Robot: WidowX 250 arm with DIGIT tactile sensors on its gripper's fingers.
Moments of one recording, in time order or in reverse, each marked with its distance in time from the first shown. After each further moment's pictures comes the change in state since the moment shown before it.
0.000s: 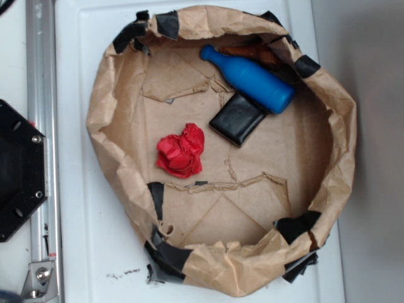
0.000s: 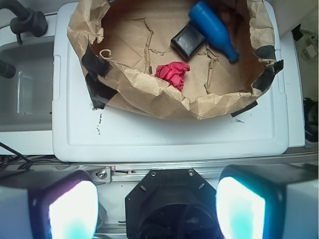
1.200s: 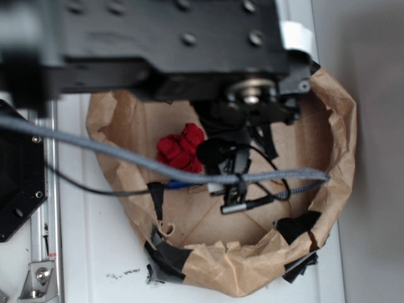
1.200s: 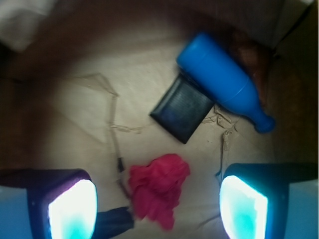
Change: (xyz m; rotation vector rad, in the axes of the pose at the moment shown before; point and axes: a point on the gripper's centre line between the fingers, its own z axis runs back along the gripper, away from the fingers) arm 0.132 0.034 -0.136 0.033 0.119 0.126
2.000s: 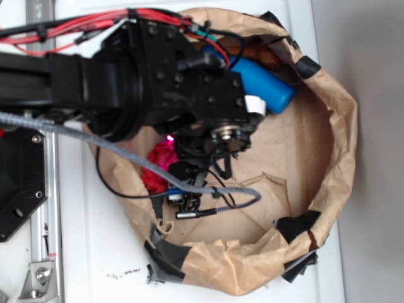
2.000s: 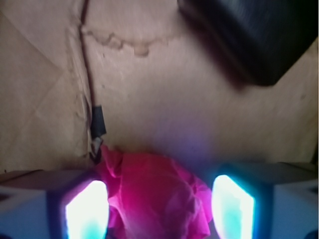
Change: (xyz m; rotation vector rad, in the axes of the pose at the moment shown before) arm -0.030 -0.008 -0.080 -0.059 0.137 -0.112
